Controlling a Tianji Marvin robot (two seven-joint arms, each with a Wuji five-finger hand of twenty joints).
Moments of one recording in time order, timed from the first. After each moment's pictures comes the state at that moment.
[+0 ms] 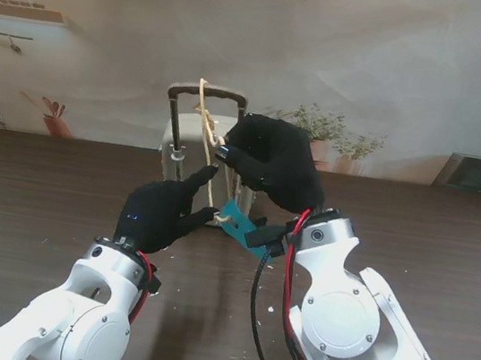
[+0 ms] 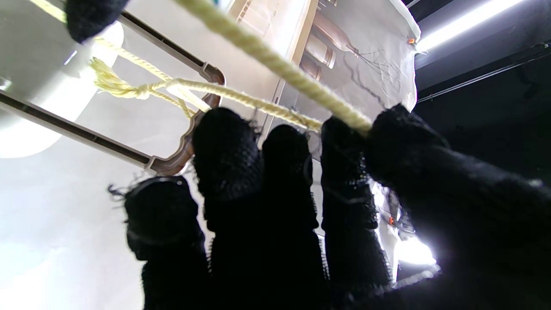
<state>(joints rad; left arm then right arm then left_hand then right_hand) 1.78 -1.11 -1.11 -2.20 1.01 0.36 0.09 -1.53 -1.21 1.03 -2.13 -0.25 0.01 -0.27 0.92 -0.16 0.05 0.00 0.48 0.09 0.00 0.06 0.88 0.15 0.82 0.74 0.80 0.13 1.10 1.53 0.63 0.23 1.60 0.70 0.52 -0.77 1.25 -0.30 0.99 0.00 1.09 0.54 1.14 0.13 1.03 0.71 1.27 0.17 1.16 0.51 0.90 0.47 1.57 0.69</state>
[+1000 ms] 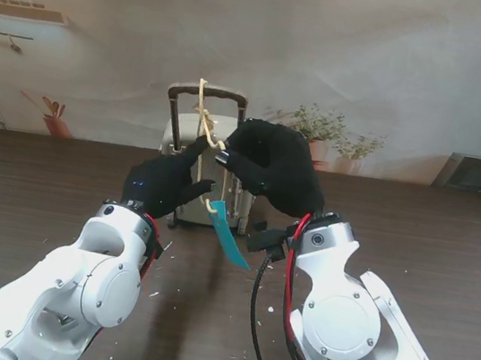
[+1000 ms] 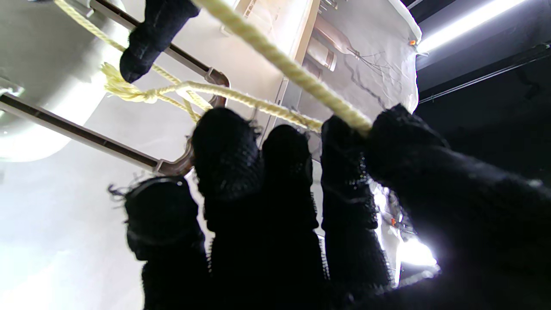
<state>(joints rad) 1.57 -1.10 -1.08 -2.09 0.96 0.48 -0.03 -1.55 -1.21 1.04 -2.13 -0.25 0.00 -0.26 0.92 -0.14 0.04 0.01 0.36 0.14 -0.01 0.03 0.97 -0.02 0.97 0.72 0.95 -0.10 1.44 1.53 0.99 -0.02 1.83 0.43 0.52 -0.77 1.25 -0.30 0.99 0.00 1.09 0.54 1.14 0.13 1.03 0.71 1.27 0.17 1.16 0.51 0.90 0.47 1.57 0.70</state>
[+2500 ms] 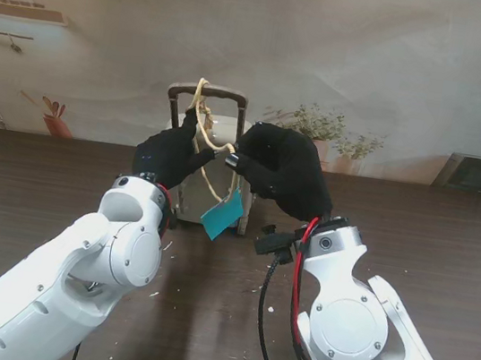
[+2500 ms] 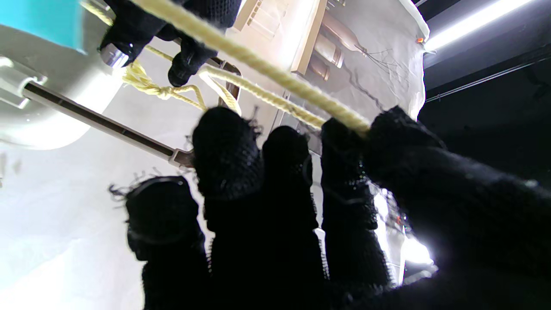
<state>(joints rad) 1.38 -1.13 -1.00 -1.96 0.84 0.60 0.03 -1.58 -1.20 1.07 -2.13 -0.25 -0.01 -0.25 0.92 -0.06 0.02 0.01 0.27 0.33 -0.02 0.02 0.86 0.07 0.89 0.68 0.93 -0.03 1.32 1.53 0.84 0.09 1.82 0.54 0.53 -0.76 1.25 -0.30 0.97 0.00 1.09 0.54 1.12 0.13 1.04 0.71 1.27 0.17 1.16 0.51 0.89 0.47 1.57 0.70</state>
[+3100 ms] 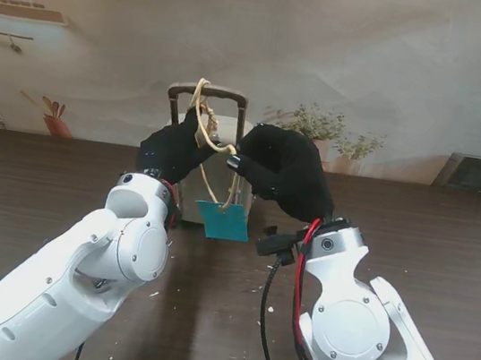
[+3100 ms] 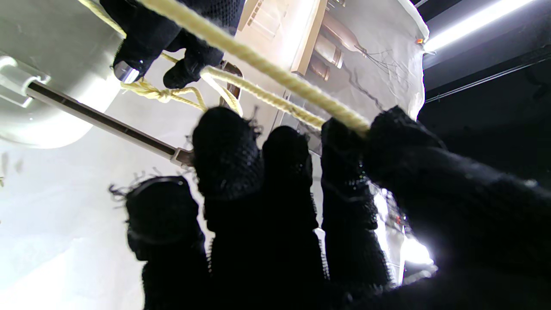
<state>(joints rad) 1.35 -1.15 -0.98 -1.92 0.79 0.61 0.10 -1.59 -1.20 1.08 -2.13 -0.25 -0.02 -0.24 0.92 -0.05 0.02 0.01 0.30 0.33 0.14 0.23 0.85 0.08 0.90 0.68 0.93 -0.03 1.32 1.53 0.84 0.09 1.81 0.56 0.53 -0.76 1.25 -0.30 0.97 0.00 1.09 0.54 1.12 0.13 1.04 0.71 1.27 0.17 1.16 0.51 0.89 0.47 1.57 0.70</state>
